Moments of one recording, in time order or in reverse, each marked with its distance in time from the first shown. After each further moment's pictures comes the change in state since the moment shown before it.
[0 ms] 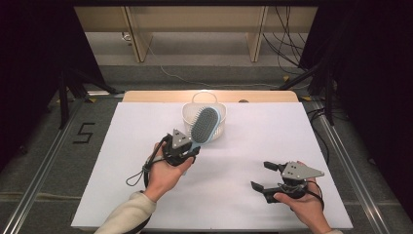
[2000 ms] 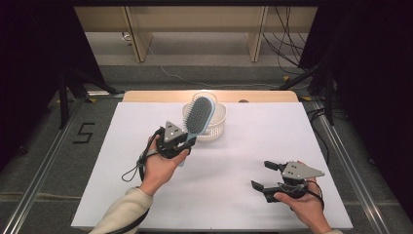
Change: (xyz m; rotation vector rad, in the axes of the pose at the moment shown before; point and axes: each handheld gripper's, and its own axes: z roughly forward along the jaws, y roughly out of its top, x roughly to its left) left arm 0.017 0.011 -0.006 -0.078 0.015 -0.016; right arm -0.001 0.000 0.000 -0.005 -0.012 0.003
